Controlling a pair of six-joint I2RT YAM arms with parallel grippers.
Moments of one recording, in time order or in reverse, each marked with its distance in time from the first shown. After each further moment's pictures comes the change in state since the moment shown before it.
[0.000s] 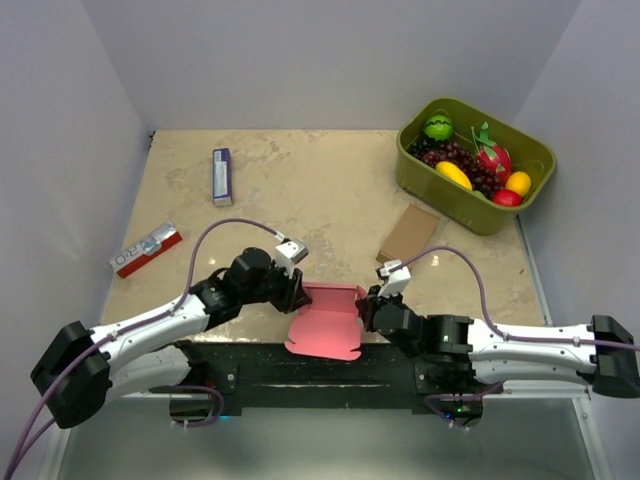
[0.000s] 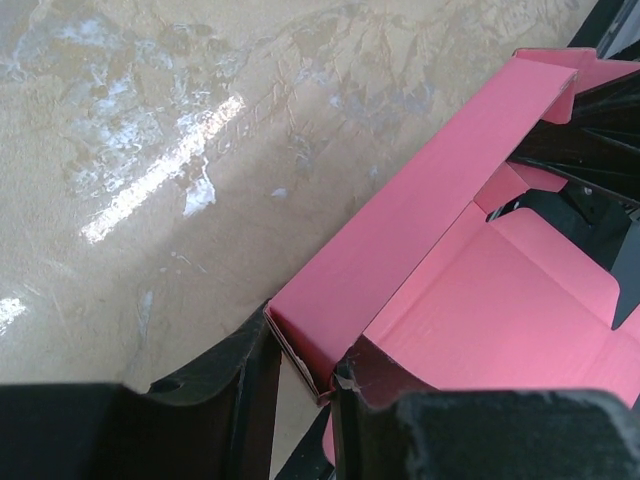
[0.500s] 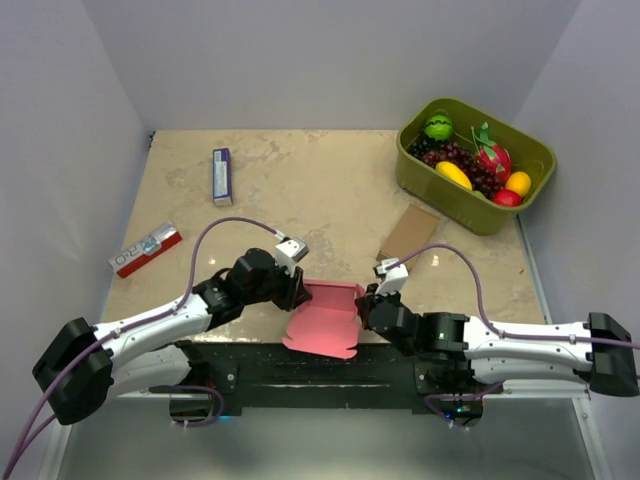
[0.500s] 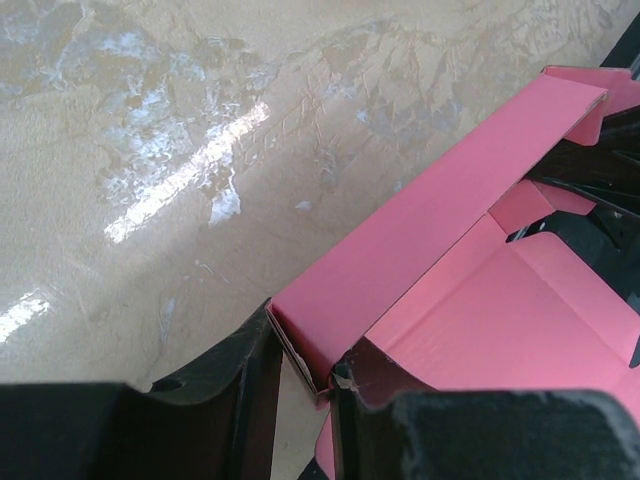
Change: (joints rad) left arm -0.013 0.022 -0.005 0.029 -0.093 -0.004; right arm -0.005 0.033 0.020 -0.009 0.006 0.006
